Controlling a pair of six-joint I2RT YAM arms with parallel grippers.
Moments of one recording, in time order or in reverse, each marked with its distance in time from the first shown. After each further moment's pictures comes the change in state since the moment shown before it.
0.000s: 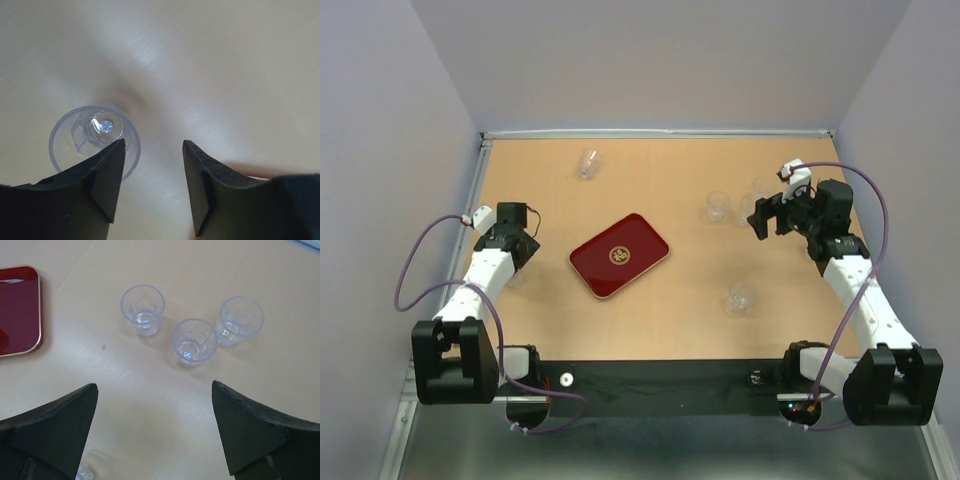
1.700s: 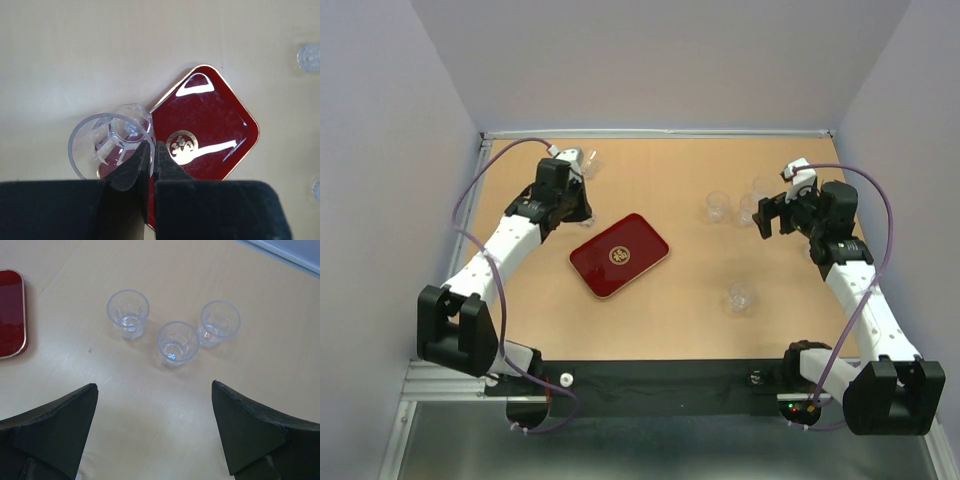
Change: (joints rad) left arm -0.252 0.152 0.316 0.134 0.460 0.508; right arm 0.000 -0.054 0.000 -0.006 0.060 -0.028
